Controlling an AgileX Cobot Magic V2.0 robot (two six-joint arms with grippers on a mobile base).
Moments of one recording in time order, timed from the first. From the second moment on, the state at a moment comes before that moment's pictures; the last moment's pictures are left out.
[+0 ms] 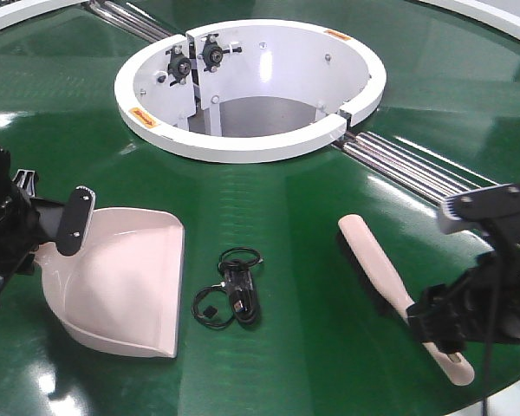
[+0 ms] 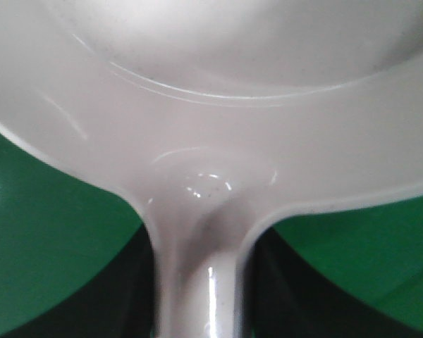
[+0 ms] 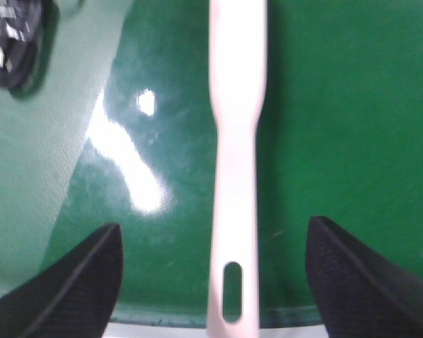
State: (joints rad) left arm -0.15 1.66 -1.12 0.28 0.88 1.23; right arm 0.35 1.09 -0.78 0.01 0.85 0.01
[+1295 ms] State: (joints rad) left arm -0.15 1.66 -1.12 0.28 0.88 1.23; right arm 0.35 1.67 -1.02 -0.04 0.97 0.02
